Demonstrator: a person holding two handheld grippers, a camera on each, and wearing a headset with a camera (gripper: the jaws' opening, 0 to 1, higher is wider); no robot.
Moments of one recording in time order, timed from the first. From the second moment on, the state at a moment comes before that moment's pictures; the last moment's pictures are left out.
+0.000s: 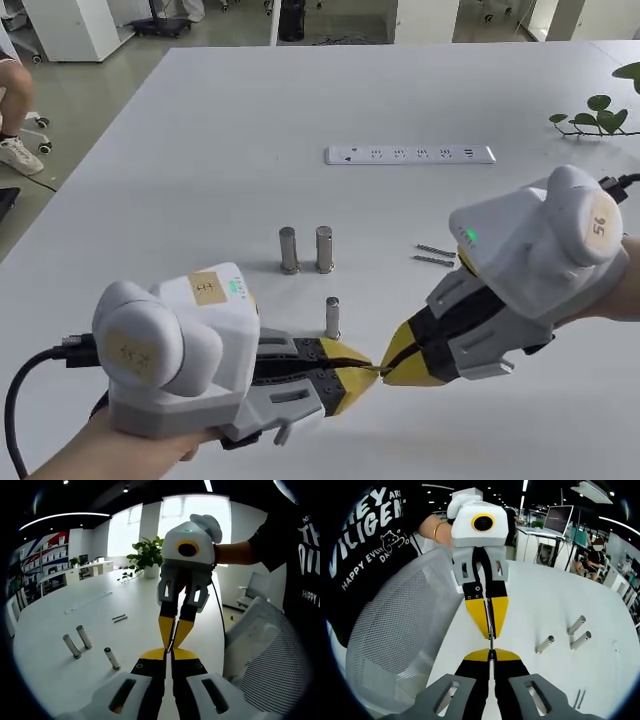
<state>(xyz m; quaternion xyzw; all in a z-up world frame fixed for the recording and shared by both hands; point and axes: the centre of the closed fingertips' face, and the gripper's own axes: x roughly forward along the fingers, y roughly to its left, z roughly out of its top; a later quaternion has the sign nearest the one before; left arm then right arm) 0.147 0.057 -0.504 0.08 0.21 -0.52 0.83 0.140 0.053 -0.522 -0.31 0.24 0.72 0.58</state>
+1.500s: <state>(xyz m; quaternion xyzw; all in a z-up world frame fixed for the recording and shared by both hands) 0.237 0.099 -0.562 0.12 0.24 -0.32 0.91 0.231 0.049 -0.572 -0.34 0.38 0.54 0.67</state>
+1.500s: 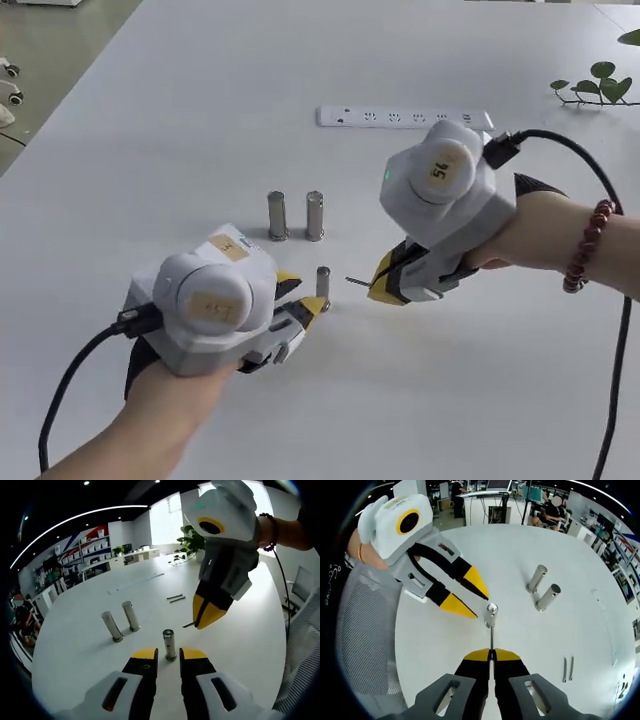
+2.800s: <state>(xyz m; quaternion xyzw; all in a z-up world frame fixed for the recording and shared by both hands) 0.250 0.087 -0.586 0.09 0.26 -0.31 0.91 0.231 0.064 -0.570 -0.33 0.40 0.55 0.66</state>
